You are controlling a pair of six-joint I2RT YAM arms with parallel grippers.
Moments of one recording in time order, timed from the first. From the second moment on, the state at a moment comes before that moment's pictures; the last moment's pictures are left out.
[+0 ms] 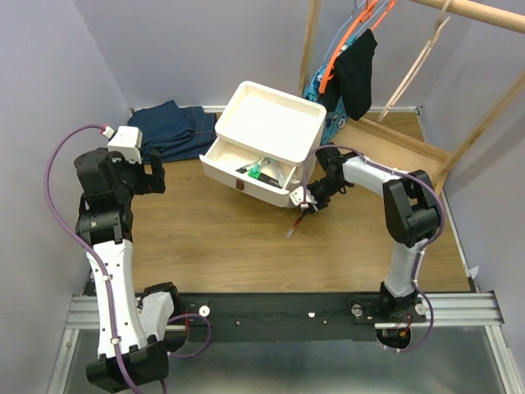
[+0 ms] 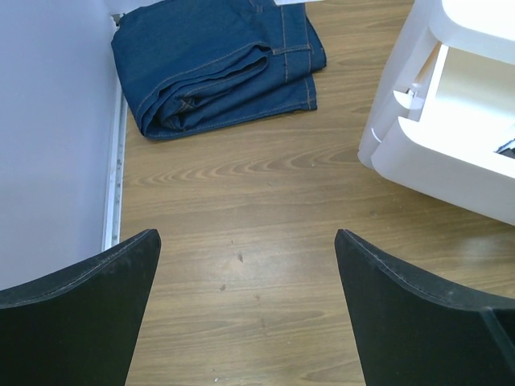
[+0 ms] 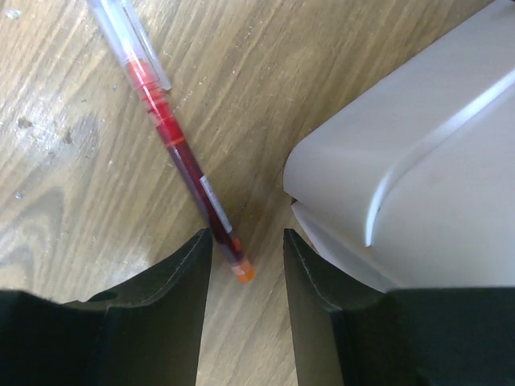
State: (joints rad) left arm 0.26 0.85 1.11 -0.63 0.30 0.15; right arm 0.40 1.91 1.26 -0.77 -0.66 -1.79
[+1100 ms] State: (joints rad) left arm 0.26 0.80 1.08 -0.59 0.36 0.13; right arm 0.44 1.87 1.17 -0.92 -0.64 -1.67
